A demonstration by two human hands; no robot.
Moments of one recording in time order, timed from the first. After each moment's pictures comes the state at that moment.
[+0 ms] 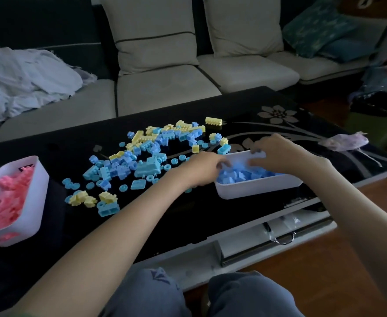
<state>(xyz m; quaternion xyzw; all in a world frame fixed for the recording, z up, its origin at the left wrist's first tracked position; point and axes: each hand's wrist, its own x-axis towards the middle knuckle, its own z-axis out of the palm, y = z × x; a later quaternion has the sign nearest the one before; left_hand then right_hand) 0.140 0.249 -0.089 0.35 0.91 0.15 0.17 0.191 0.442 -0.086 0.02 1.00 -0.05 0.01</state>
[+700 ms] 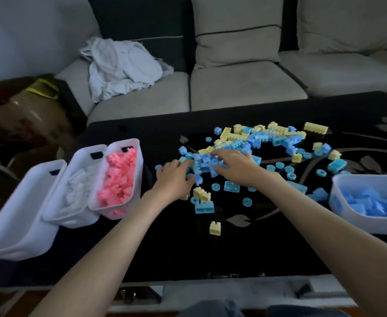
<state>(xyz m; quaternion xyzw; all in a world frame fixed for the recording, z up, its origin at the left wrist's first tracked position) 0.085 -0.013 -0.143 0.06 0.99 0.09 0.01 0.073 0.172 -0.123 -0.17 0.96 -0.21 0.05</state>
